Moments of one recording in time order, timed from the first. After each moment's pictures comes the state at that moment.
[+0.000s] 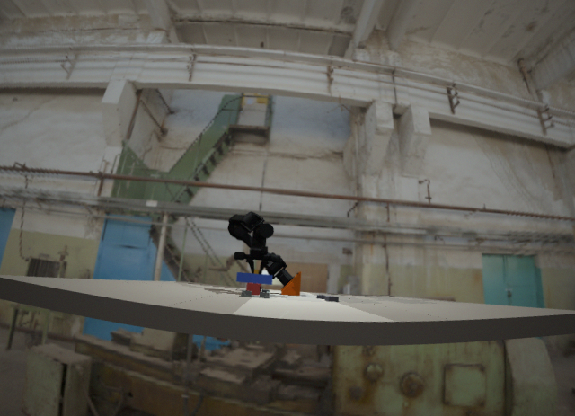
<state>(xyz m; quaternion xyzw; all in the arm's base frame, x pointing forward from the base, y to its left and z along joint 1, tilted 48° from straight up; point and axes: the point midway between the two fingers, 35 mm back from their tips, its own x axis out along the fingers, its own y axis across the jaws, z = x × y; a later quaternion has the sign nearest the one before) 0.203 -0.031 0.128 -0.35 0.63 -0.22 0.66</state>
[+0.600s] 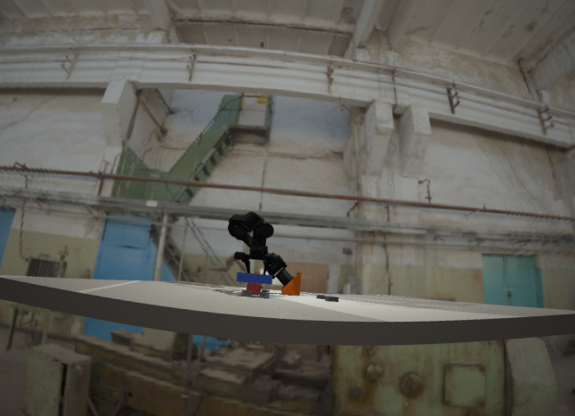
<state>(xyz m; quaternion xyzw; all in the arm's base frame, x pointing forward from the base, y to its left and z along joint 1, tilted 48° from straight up) 0.203 -0.030 0.129 -0.35 0.63 -0.22 0.66</state>
